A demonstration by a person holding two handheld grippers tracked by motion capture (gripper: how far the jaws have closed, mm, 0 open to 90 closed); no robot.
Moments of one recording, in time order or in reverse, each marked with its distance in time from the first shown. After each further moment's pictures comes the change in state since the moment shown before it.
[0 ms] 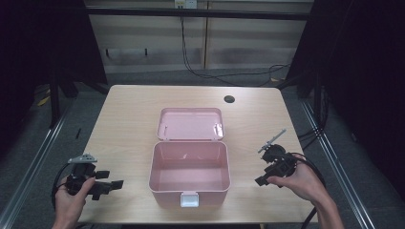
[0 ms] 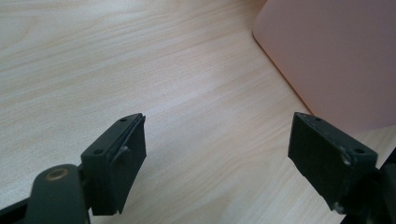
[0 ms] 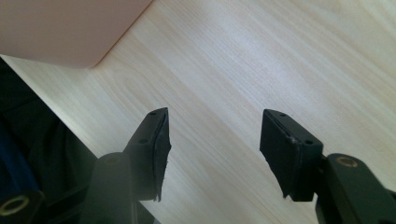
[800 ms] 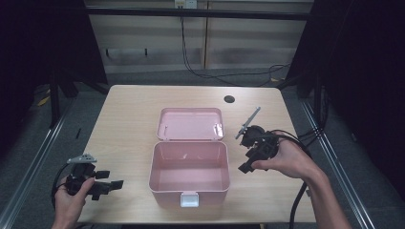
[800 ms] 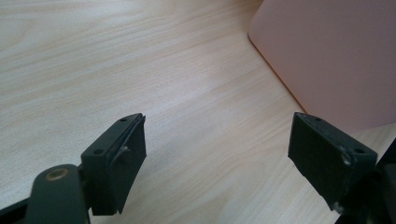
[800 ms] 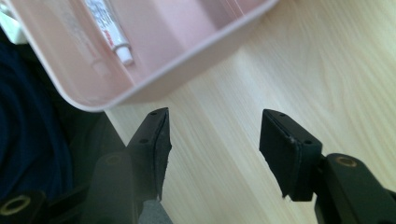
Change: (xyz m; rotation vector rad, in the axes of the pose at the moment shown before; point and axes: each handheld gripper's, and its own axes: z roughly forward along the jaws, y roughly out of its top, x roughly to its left) left arm -0.001 0.000 -0.001 -0.010 -0.015 -0.004; right arm 0.044 0.070 -0.050 0.031 0.016 -0.258
